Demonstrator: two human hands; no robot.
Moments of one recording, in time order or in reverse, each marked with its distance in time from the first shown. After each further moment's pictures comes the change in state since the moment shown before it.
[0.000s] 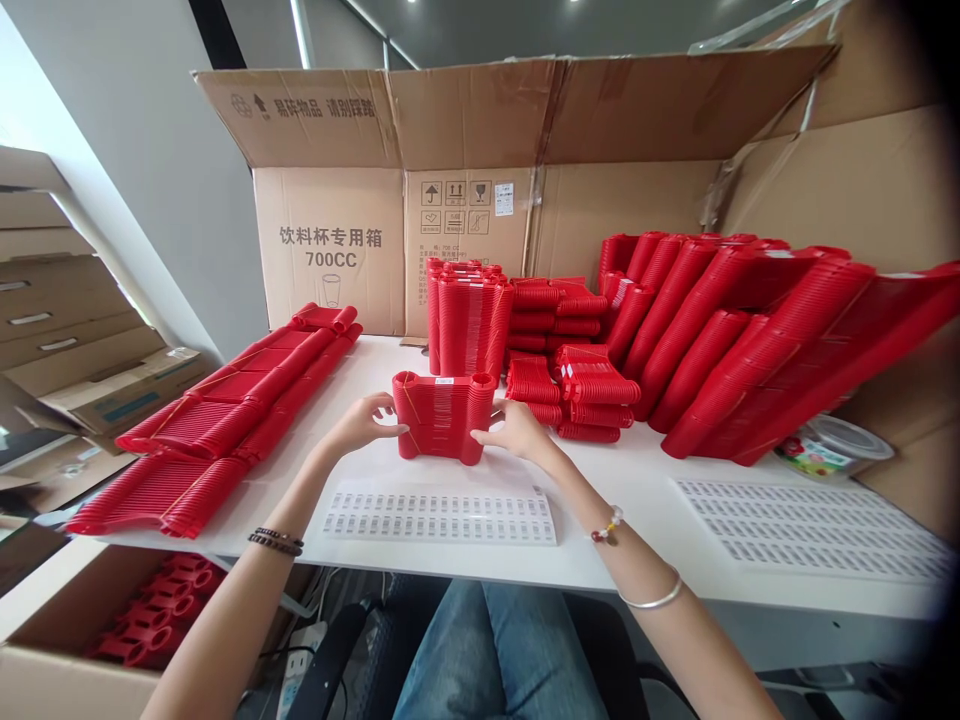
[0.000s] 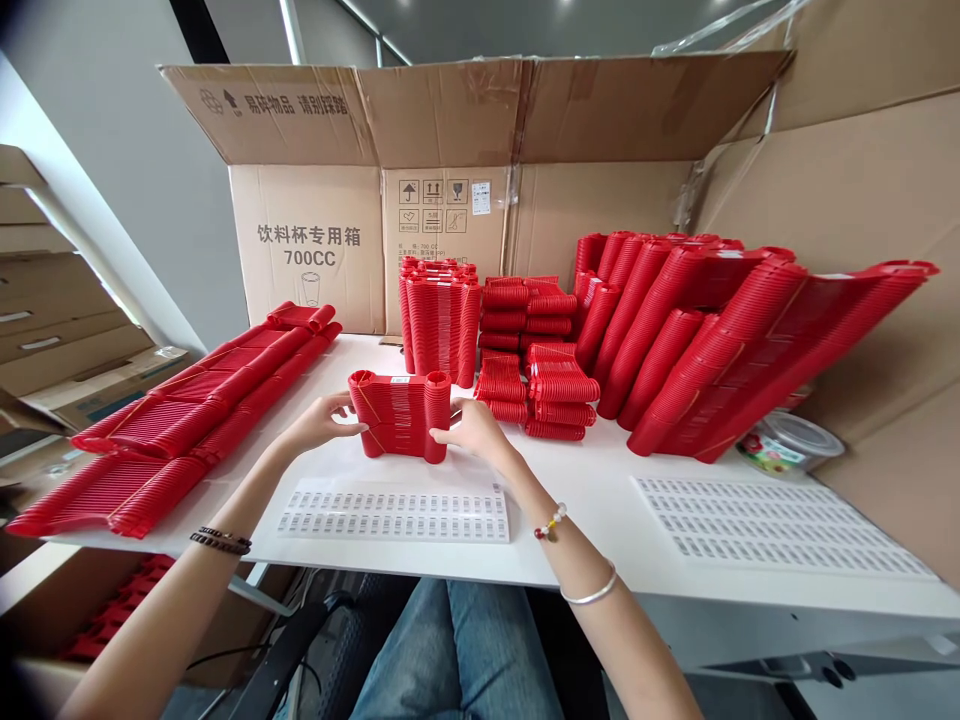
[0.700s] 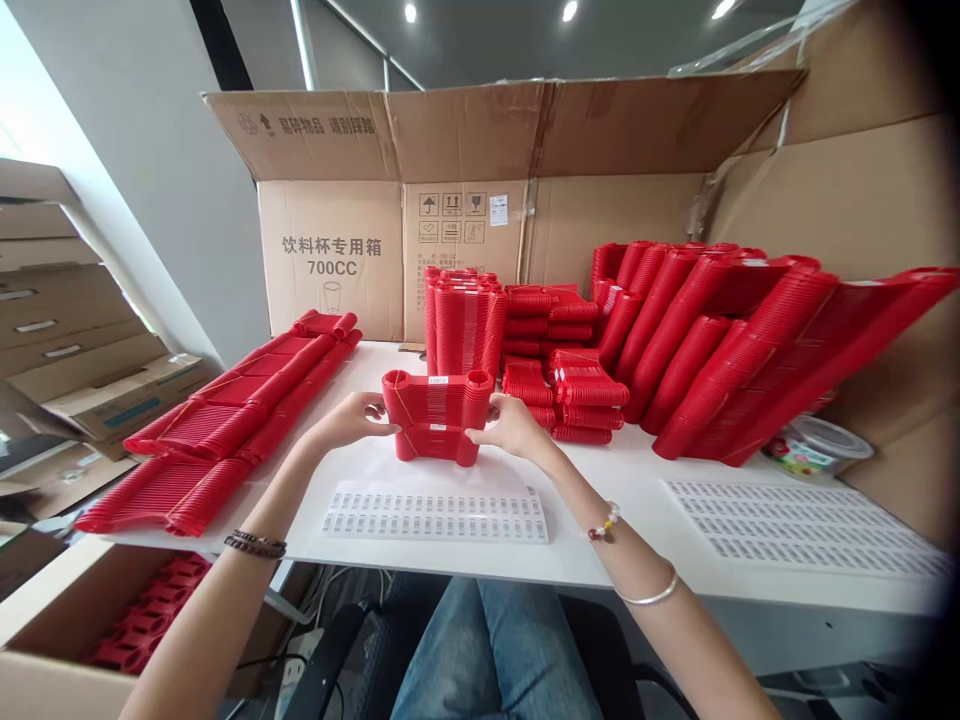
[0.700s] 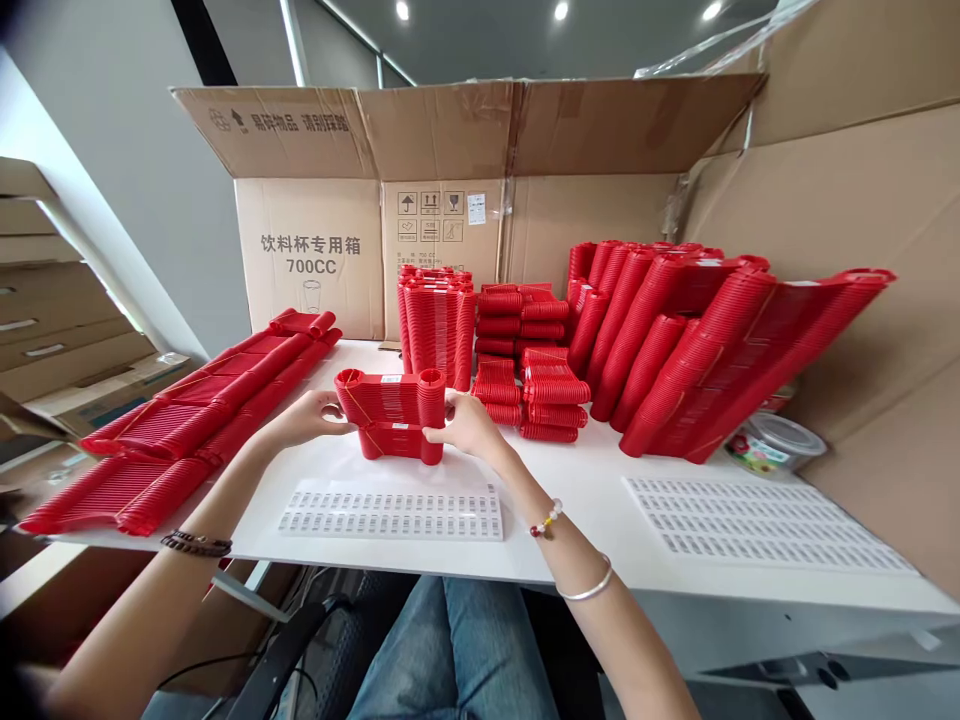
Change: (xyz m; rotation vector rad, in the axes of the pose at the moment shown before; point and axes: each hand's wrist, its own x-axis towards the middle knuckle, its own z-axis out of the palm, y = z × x) left_hand -0.005 0.026 -0.024 -0.012 -0.095 -0.033; right_hand -0.002 -0.021 -0.008 -0.051 0.050 -0.111
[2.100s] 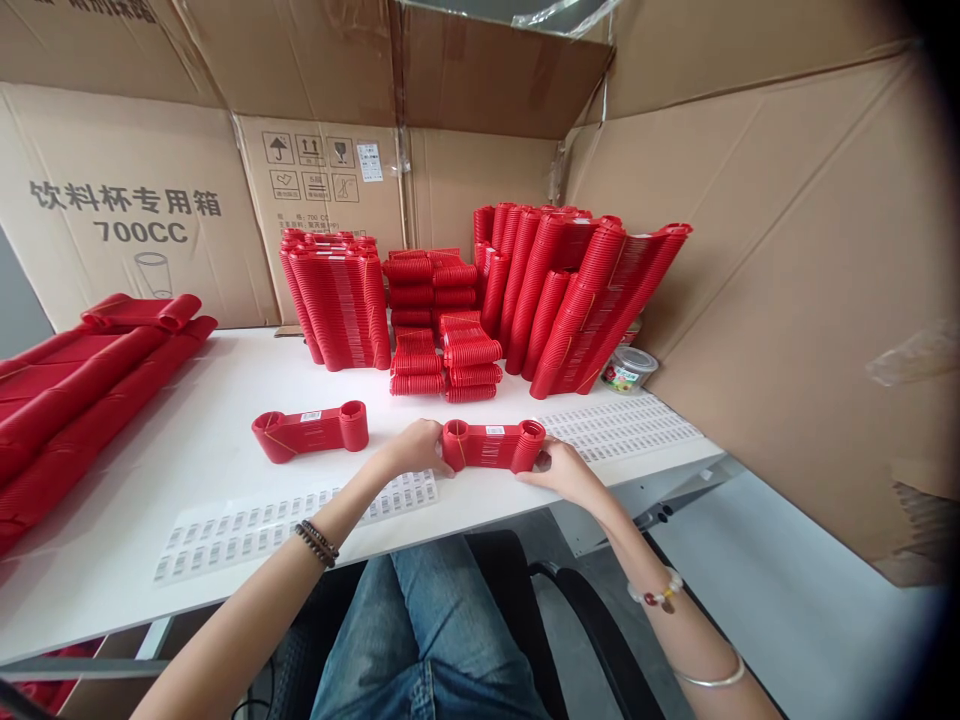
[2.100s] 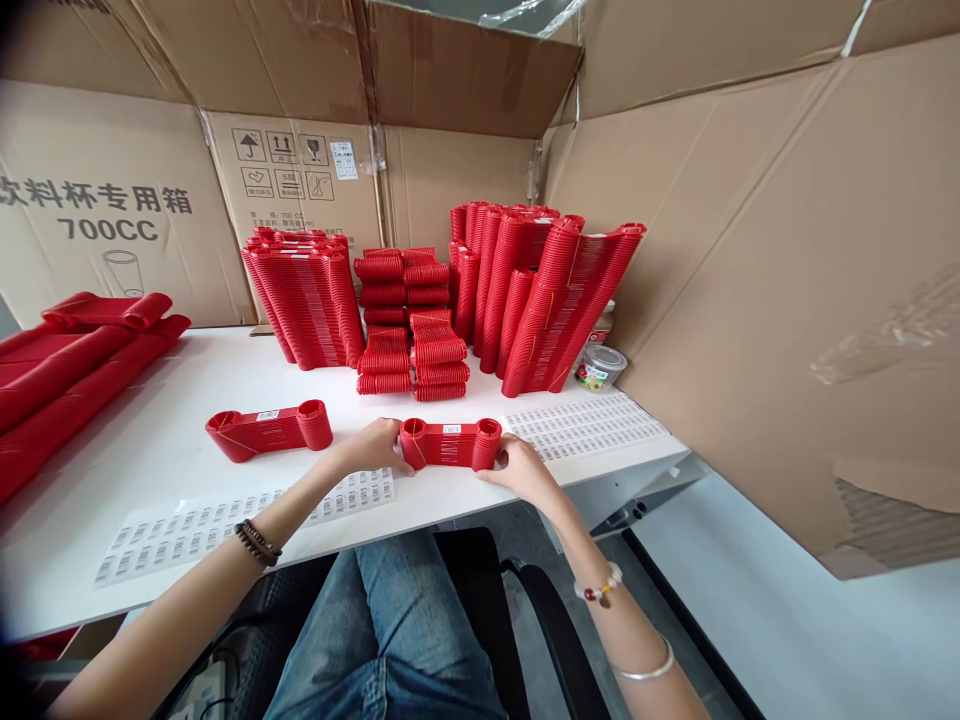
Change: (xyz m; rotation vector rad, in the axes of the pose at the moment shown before) left_hand 0.060 0.118 0.214 0.241 -0.486 0.130; right_hand -0.210 0.083 -0.116 -0.302 0.144 0.522
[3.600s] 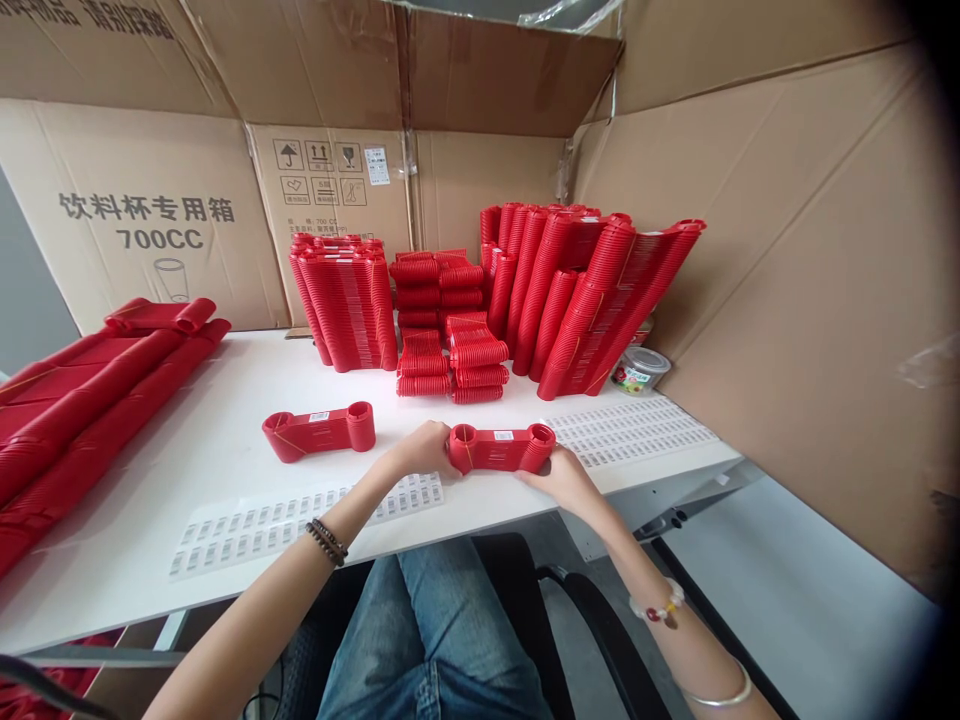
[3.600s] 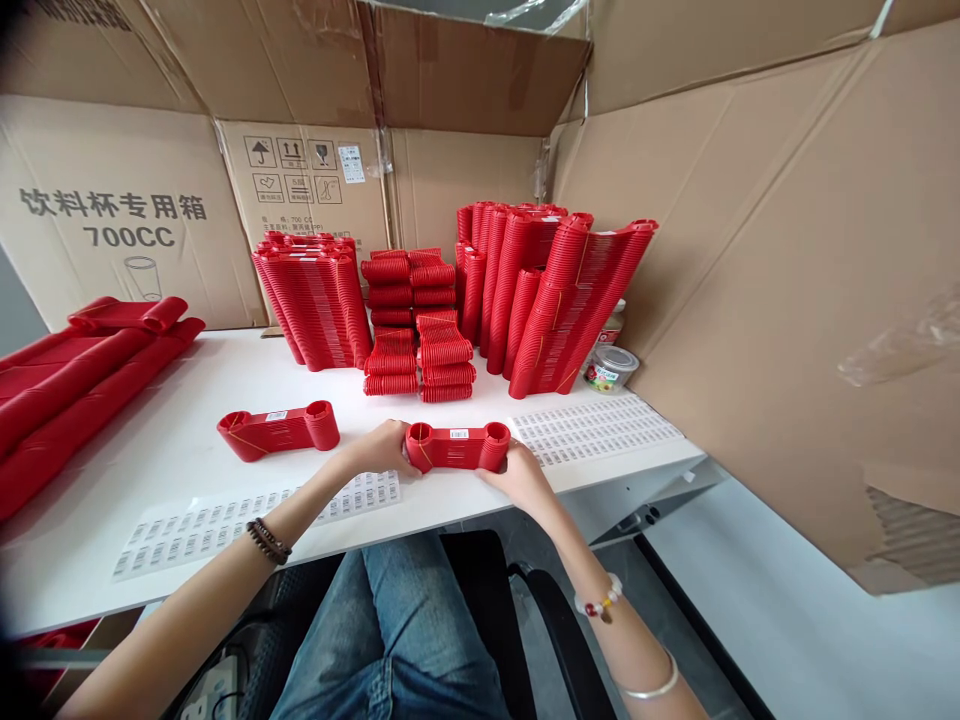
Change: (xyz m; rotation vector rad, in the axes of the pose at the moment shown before) left_hand 0.000 0.000 0.005 -0.073 -0.006 0.036; right_hand -0.004 -0.013 0.013 0.109 0.045 0.045
